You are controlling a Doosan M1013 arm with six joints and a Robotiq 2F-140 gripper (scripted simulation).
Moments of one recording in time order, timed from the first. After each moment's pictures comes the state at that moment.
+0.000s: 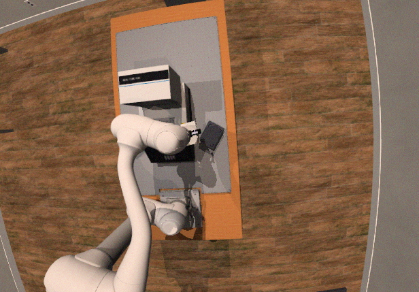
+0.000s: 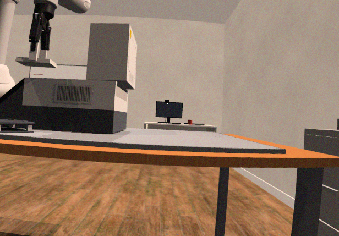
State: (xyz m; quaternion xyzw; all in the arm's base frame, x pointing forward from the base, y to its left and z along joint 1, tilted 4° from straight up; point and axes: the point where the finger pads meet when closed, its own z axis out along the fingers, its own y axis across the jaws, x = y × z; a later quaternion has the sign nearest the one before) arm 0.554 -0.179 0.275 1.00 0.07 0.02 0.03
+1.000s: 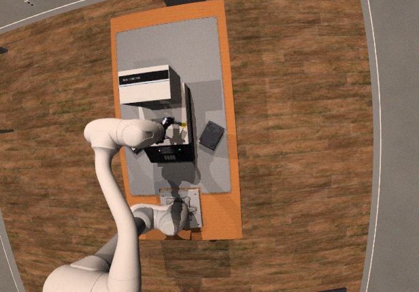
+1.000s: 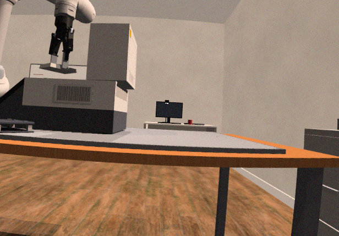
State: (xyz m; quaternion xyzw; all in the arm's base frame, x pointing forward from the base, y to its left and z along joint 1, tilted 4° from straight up) arm 0.587 -0.066 0.273 0.87 0.49 0.01 0.03
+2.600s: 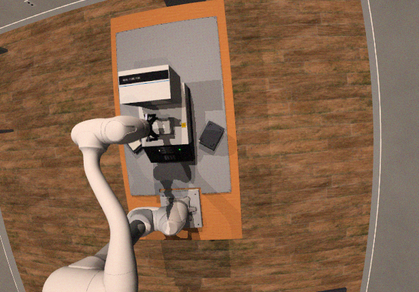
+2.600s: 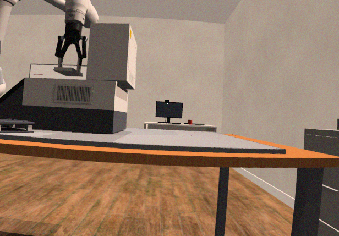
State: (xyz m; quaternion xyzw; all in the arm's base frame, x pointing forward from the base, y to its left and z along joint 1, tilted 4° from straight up) arm 0.608 -0.002 0.271 0.72 0.70 0.00 0.03
